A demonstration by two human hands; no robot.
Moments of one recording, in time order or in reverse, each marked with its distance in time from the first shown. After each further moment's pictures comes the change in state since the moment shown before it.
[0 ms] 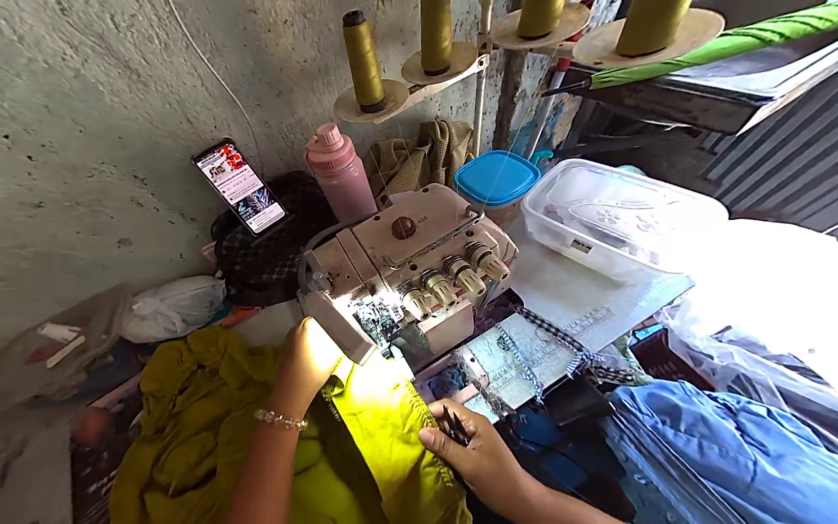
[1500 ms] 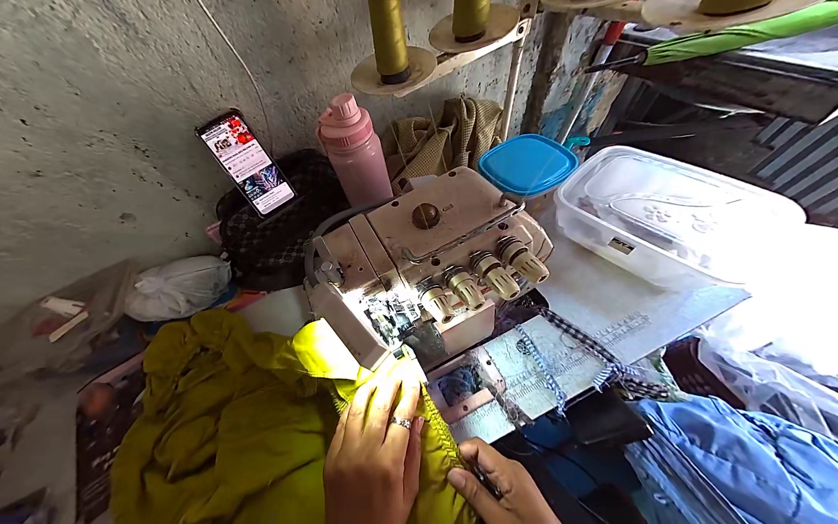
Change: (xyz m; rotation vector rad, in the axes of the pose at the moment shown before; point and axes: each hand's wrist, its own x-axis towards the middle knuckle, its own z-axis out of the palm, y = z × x) left_hand -0.107 0.033 0.058 0.373 0.332 0.372; right_hand -0.034 0.005 -0.010 -0.270 -0.044 -0.002
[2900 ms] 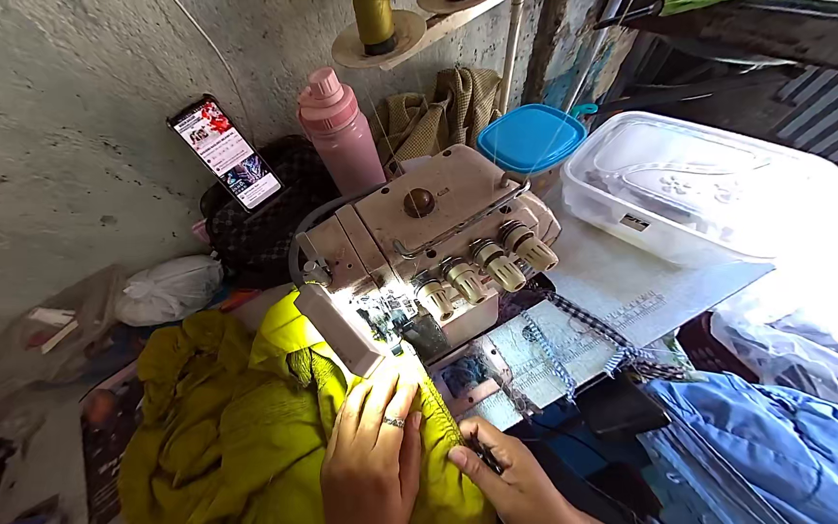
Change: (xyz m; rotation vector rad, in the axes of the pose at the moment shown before) left_hand 0.001 -0.003 0.000 -0.087 -0.026 -0.042; right_hand 0.016 0.008 0.002 0.075 0.040 -0.054
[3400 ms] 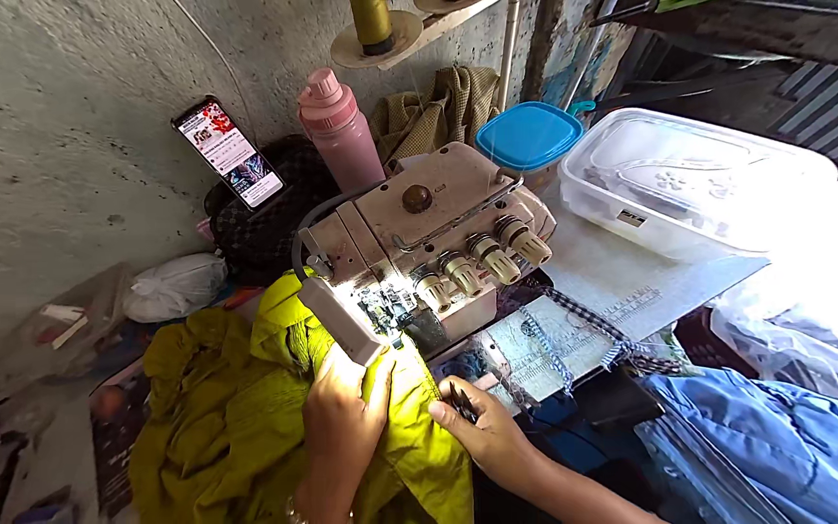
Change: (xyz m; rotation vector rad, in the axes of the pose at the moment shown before) left_hand 0.033 -0.032 0.005 -0.109 0.015 -0.133; right_hand 0.036 -0.005 0.004 0.094 -0.014 0.045
